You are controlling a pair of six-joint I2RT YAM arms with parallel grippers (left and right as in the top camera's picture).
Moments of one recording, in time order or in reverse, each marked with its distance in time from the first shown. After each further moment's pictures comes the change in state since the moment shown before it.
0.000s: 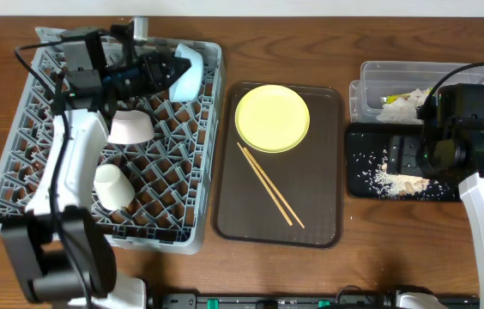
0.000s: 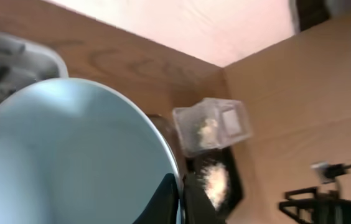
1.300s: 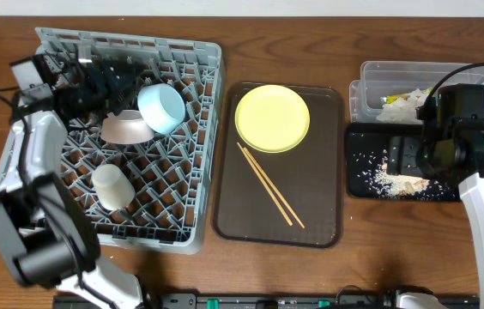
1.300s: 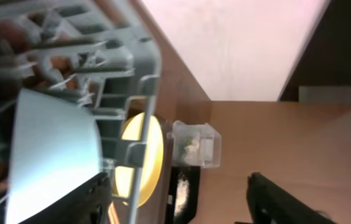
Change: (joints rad) left arm 0.261 0.103 -0.002 -0.090 0.135 -0.134; right arm 0.000 0.000 0.000 -0.005 0.000 0.000
